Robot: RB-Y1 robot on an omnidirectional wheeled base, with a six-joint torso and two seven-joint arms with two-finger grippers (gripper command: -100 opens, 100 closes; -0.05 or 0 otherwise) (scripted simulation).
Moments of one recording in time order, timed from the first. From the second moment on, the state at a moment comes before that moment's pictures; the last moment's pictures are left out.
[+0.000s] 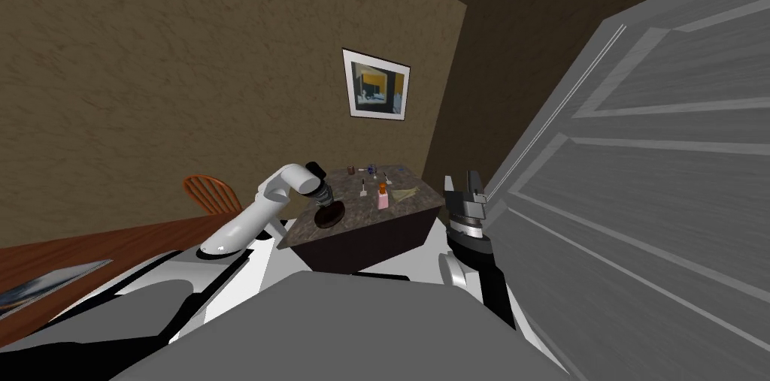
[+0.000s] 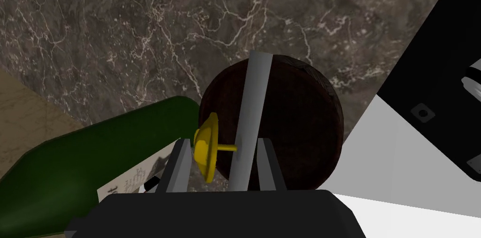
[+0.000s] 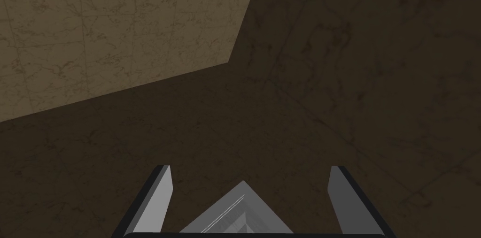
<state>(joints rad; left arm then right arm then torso) -0.33 0.80 0.00 -2.06 0.69 1.81 1.06 0.49 0.03 0.06 -2.39 0.06 -0.51 -0.02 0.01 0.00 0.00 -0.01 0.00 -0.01</state>
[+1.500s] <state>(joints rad) -0.31 0.91 0.03 -2.17 0.86 1.93 1.21 0.49 0.03 0.06 -2.39 0.06 -0.51 -0.02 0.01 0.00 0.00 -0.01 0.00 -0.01</state>
